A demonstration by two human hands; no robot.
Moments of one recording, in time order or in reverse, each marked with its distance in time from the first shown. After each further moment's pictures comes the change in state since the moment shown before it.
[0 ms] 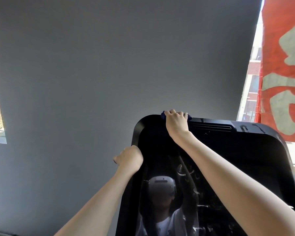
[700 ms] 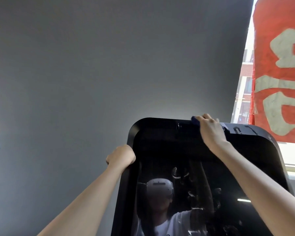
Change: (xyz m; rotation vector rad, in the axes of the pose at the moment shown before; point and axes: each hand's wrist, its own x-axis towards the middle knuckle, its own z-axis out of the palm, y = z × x) left_hand 0.020 0.001 -0.011 0.099 -0.057 -0.077; right_hand -0.034 0.113 -0.012 0.052 0.139 0.116
